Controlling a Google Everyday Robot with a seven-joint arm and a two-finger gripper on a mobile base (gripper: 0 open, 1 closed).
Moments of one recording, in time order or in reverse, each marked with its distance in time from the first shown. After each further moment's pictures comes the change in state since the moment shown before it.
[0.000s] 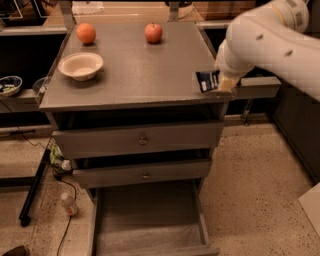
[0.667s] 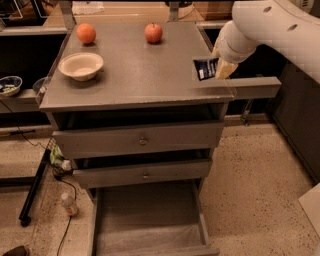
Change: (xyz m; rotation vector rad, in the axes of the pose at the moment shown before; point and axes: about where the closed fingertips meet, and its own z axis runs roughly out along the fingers) arm -0.002 -0.038 0.005 -0.005 -0.081 0.001
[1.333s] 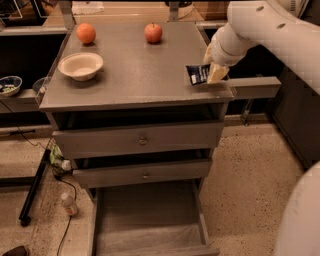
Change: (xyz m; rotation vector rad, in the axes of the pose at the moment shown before) arm -0.016 0.008 0.032 -0.079 -0.087 0.012
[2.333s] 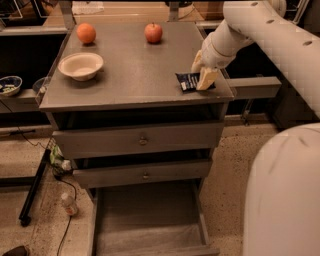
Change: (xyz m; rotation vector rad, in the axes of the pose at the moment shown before) arm -0.029 0.013 0.033 -0.161 -0.167 -0.015
